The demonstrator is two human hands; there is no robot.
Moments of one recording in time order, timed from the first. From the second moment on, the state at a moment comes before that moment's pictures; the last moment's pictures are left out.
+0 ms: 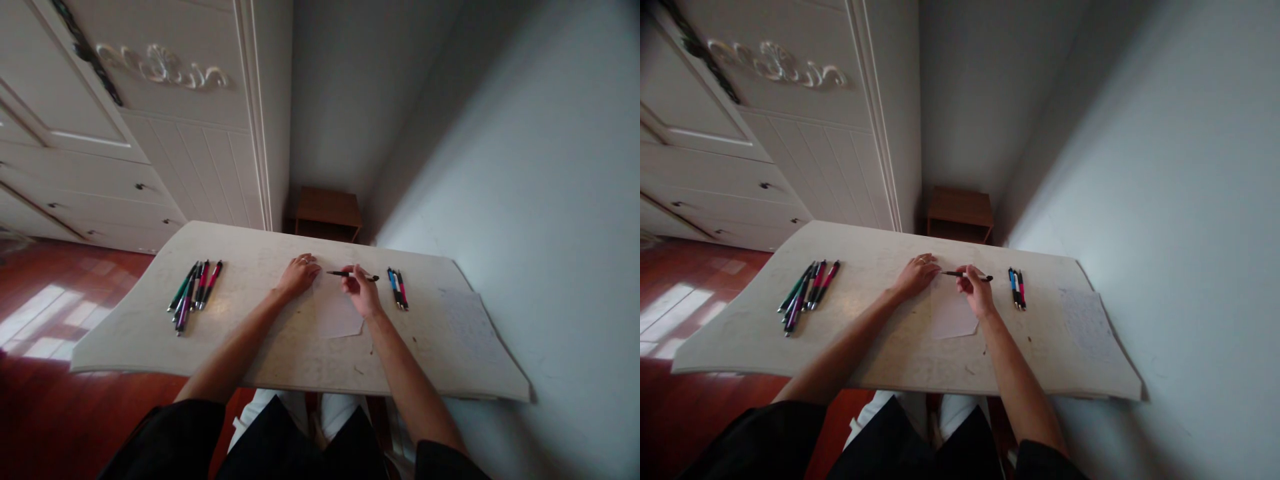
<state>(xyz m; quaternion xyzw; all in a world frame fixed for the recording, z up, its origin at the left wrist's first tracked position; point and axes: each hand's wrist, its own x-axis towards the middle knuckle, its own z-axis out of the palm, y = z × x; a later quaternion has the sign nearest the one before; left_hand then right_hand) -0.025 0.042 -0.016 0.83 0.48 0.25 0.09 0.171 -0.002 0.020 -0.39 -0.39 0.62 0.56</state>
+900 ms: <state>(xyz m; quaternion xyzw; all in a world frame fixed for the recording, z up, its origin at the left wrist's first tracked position) -0.032 0.043 -0.012 0.84 0.48 0.24 0.11 0.160 -0.014 0.008 -0.48 -0.77 0.24 0.36</state>
